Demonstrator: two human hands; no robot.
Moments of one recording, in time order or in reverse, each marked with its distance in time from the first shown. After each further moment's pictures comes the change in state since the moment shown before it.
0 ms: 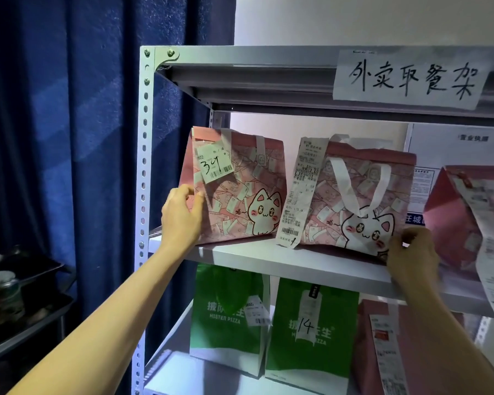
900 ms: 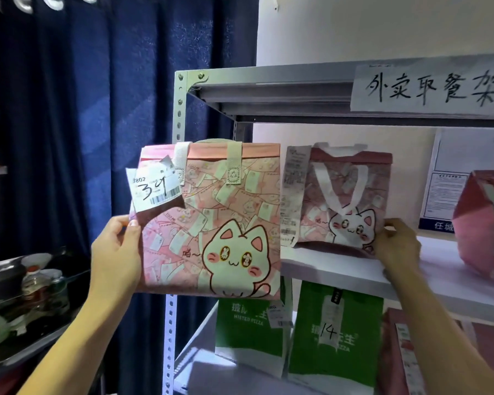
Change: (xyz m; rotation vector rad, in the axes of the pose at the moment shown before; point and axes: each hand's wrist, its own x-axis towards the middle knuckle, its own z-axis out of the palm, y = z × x) left_hand -0.063 -0.002 -0.149 -0.217 0.199 -0.191; right_hand 0.002 -0.030 0.049 0.033 -0.141 -0.043
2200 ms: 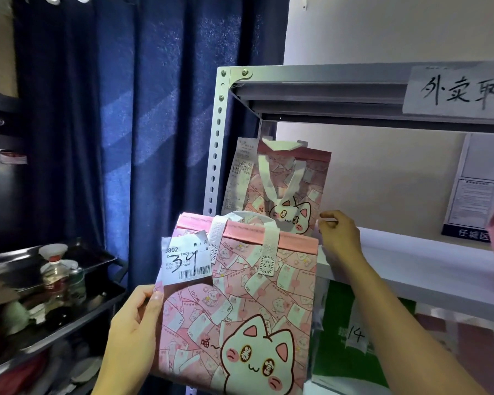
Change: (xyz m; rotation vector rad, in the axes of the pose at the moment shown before) left_hand -0.067 -0.056 -0.070 -0.034 -0.210 -0.253; right_hand -0.061 -0.072 0.128 0.072 -0.267 -0.139
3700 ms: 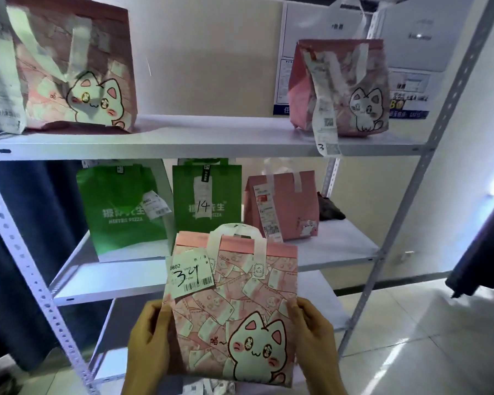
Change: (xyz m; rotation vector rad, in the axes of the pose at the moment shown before) left_hand -0.232 -0.097 0.157 0.018 -0.505 -0.329; right_hand -0.388 0.186 -0.199 0.343 0.254 0.566
